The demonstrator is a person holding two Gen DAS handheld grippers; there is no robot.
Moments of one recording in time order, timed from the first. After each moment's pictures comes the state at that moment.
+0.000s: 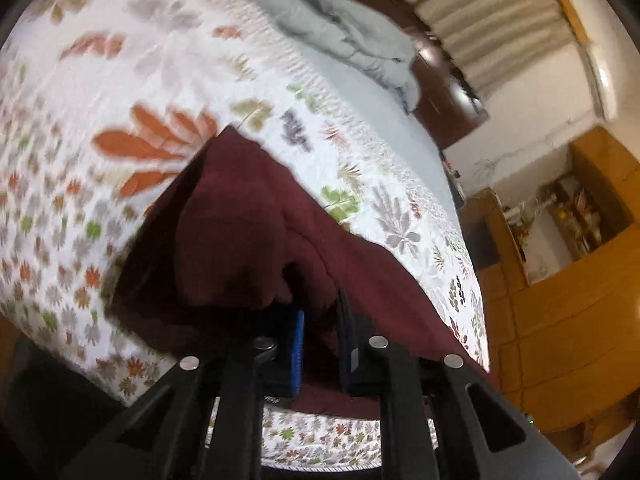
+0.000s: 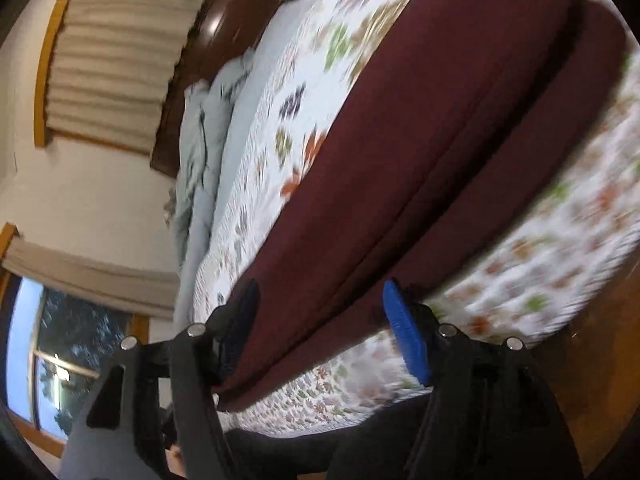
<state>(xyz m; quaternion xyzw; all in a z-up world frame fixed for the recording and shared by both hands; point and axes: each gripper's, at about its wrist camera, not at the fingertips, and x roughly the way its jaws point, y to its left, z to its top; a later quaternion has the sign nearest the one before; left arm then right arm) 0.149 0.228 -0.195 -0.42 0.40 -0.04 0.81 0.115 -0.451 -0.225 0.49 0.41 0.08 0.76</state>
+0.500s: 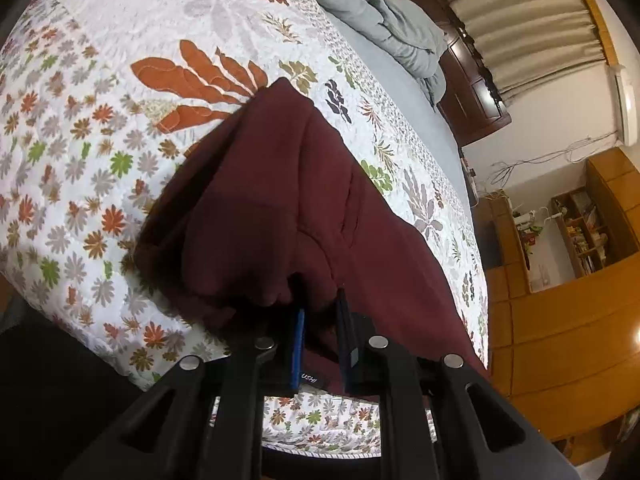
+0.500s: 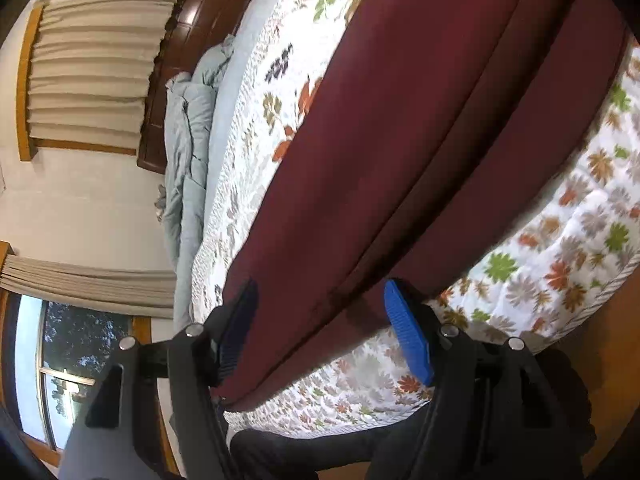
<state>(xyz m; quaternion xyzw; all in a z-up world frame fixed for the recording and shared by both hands) 0.140 0.230 -0.222 -0.43 0.43 -0.03 0.79 0.122 -0.422 -0.237 0.52 0.43 0.07 0.74</state>
